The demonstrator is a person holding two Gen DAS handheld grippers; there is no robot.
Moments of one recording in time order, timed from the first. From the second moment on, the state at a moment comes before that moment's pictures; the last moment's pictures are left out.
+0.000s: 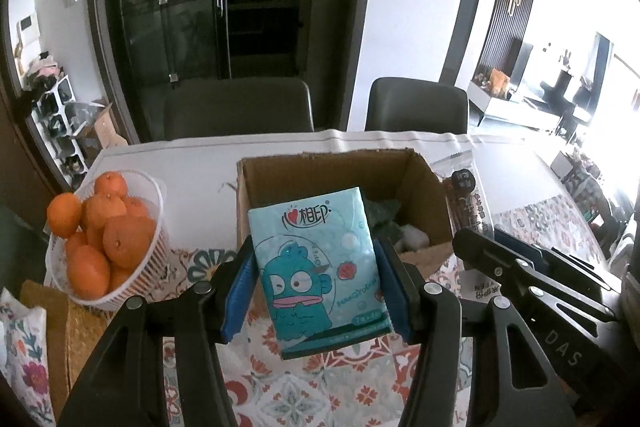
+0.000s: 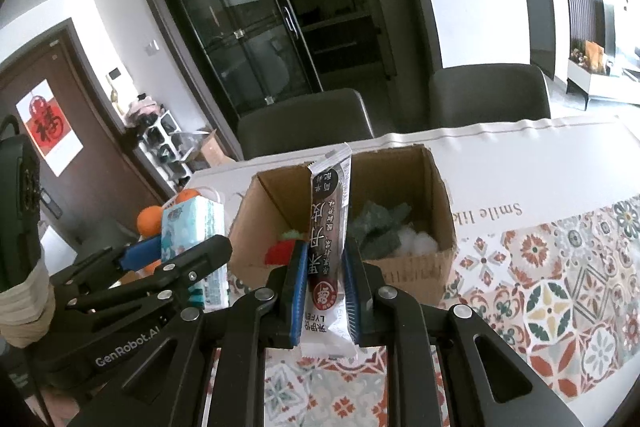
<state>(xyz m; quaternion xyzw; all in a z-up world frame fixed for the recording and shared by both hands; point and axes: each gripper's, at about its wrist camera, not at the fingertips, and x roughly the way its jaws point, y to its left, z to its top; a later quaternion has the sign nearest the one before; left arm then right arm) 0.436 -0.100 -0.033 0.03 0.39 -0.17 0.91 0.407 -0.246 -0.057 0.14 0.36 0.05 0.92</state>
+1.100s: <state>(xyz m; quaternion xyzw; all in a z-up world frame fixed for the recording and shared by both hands) 0.547 -0.131 -0.086 0.05 0.45 -0.16 0.88 0.510 -0.268 -0.110 0.16 0.42 0.01 0.89</state>
